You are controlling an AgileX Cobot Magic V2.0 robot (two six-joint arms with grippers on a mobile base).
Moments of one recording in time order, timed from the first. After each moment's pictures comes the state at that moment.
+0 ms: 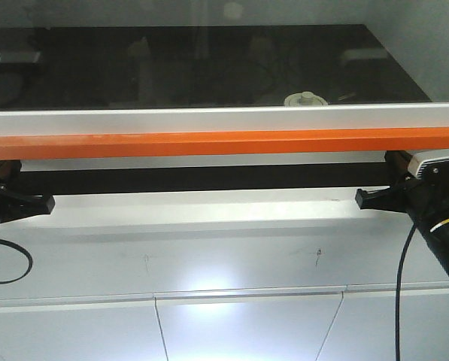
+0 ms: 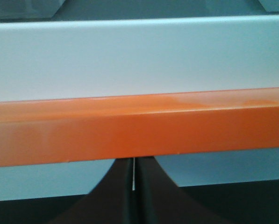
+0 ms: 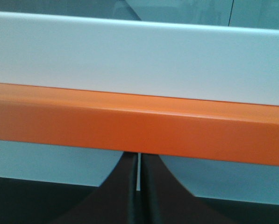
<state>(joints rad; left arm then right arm) -0.03 1.52 -0.42 0.00 -0.98 0.02 0.02 1.64 -0.46 -0.11 -1.10 -0.03</state>
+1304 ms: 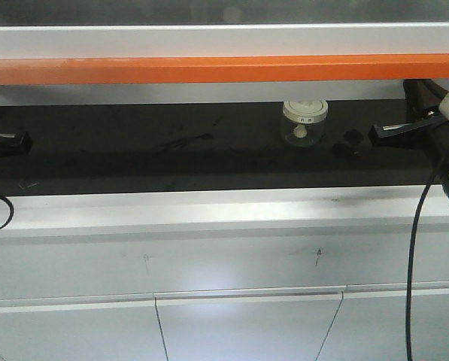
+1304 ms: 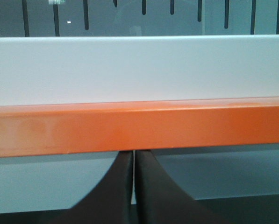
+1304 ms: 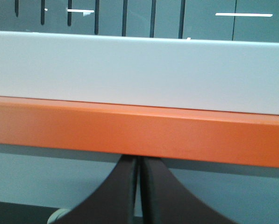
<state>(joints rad) -0.03 1.34 -0.57 0.00 -0.90 0.02 0.02 1.51 -0.62 -0.14 -1.08 0.01</state>
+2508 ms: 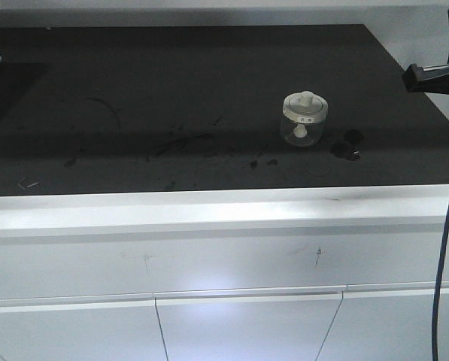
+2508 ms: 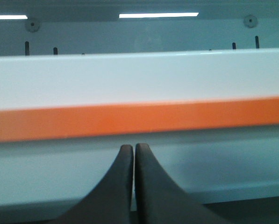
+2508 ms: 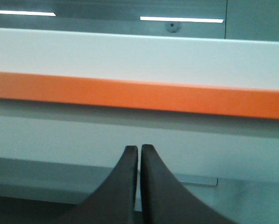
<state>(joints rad) -0.03 1.19 -0.75 0.04 -0.77 0.02 0.02 1.31 -0.72 -0.14 -0.93 0.02</state>
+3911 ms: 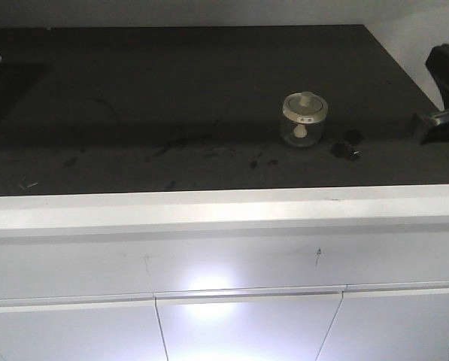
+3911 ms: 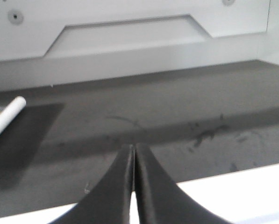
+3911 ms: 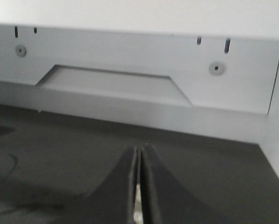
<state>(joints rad) -0.10 0.50 -0.34 0.09 -0.04 -0.02 0.02 1.01 -0.69 -0.73 -0.42 0.63</state>
